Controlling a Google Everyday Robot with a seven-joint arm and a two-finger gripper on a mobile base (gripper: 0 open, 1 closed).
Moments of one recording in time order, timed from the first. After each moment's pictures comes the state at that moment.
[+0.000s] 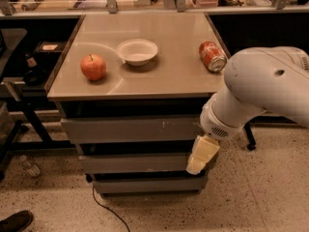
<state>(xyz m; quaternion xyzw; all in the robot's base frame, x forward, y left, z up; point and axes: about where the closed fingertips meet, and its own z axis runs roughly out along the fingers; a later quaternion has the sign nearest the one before) 0.460 -0.124 0.776 -0.57 0.81 0.03 0.16</state>
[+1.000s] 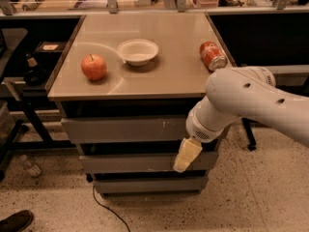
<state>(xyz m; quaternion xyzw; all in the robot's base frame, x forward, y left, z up) 0.493 -0.097 0.722 -0.57 0.80 0.06 0.17</state>
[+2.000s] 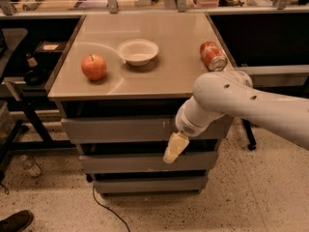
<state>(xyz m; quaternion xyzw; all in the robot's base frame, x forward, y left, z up) 0.540 -0.072 0.689 -0.57 0.79 0.07 0.20</state>
